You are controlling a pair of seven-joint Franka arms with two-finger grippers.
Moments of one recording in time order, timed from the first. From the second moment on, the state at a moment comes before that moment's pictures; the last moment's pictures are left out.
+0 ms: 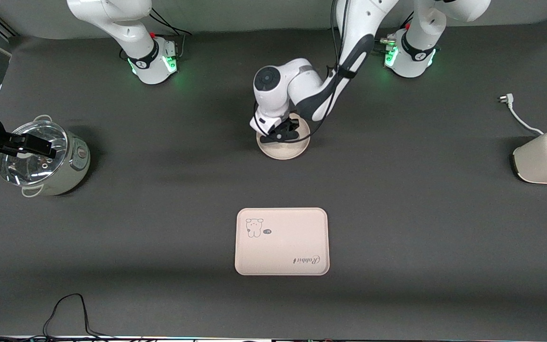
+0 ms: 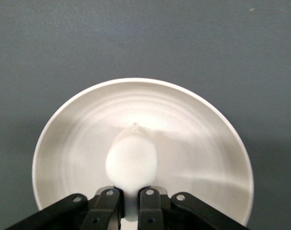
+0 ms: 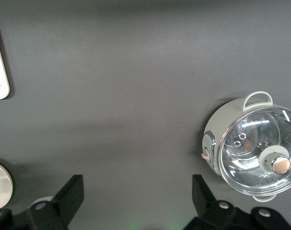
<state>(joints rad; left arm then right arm) -0.77 0.59 -0.23 -1.85 0.20 2.32 -1.22 0.01 0.10 -0.07 -1.52 0.00 1.52 0.04</state>
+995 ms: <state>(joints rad) -0.59 0.31 -0.14 -1.77 0.09 2.14 -0.80 0.15 0.09 -0.05 -1.53 0.05 1.52 0.11</state>
